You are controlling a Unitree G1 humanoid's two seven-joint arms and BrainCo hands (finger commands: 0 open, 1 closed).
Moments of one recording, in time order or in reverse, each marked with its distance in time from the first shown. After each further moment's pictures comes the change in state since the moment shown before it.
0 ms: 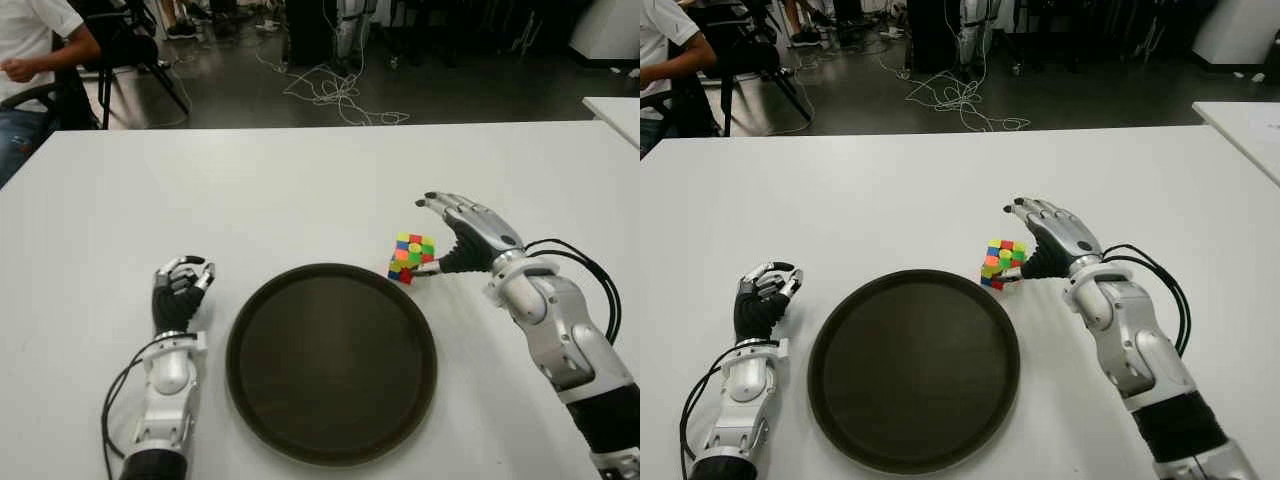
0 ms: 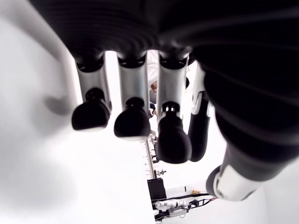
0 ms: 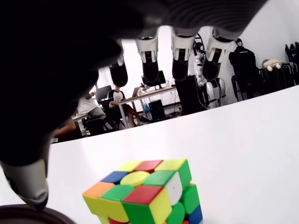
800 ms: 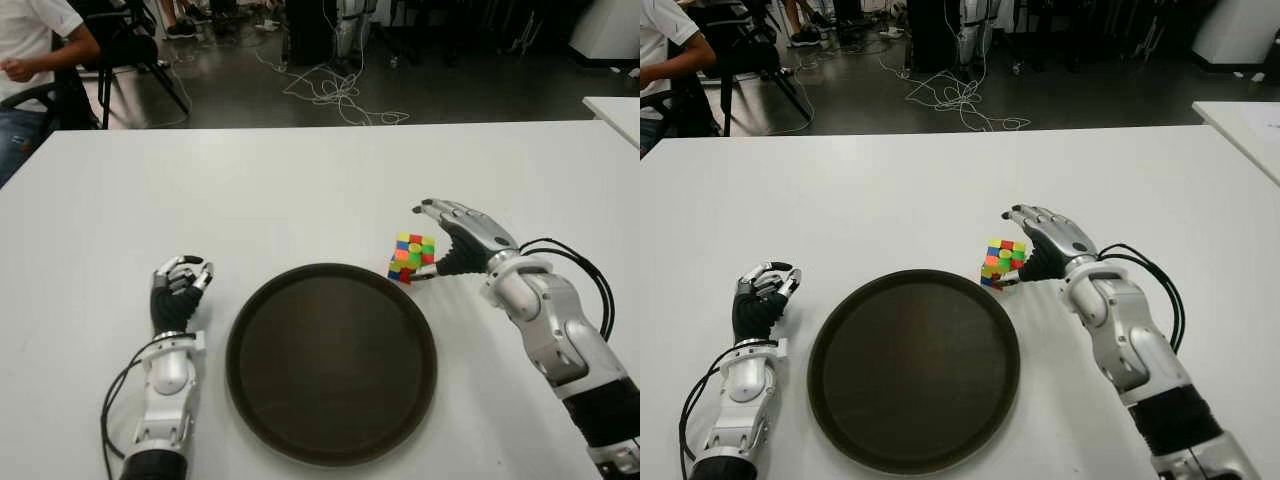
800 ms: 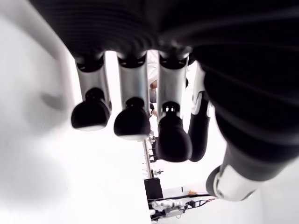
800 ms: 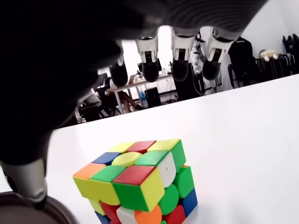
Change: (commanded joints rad) left arm 0.002 -0.005 -0.002 -0.019 0.012 0.036 0.022; right arm -0.028 -0.010 0.036 0.031 -0.015 0.035 0.049
